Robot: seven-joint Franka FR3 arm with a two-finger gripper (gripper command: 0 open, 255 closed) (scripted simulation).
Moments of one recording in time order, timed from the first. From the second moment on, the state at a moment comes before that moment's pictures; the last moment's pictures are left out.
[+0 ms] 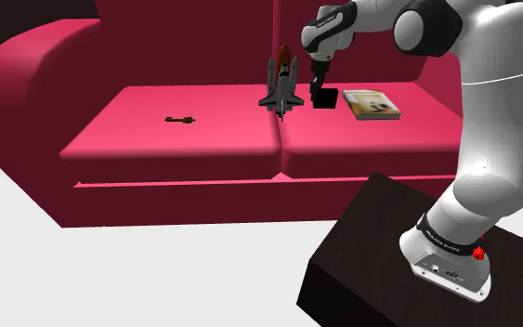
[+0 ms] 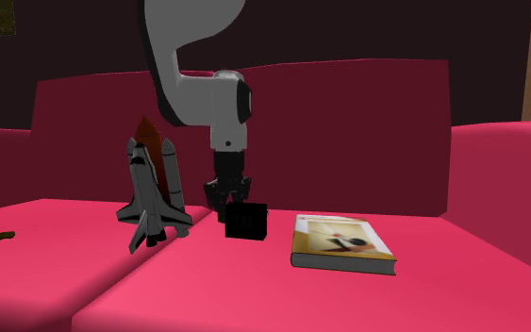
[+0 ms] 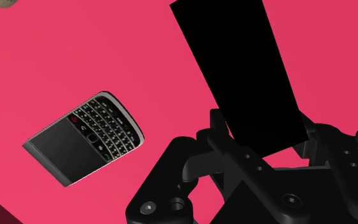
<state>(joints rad) -0.21 0.53 -0.35 -1.57 0.20 2.06 -0.85</state>
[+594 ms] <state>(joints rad) -0.21 0.49 -0.36 -1.50 0.19 1.96 -0.84</state>
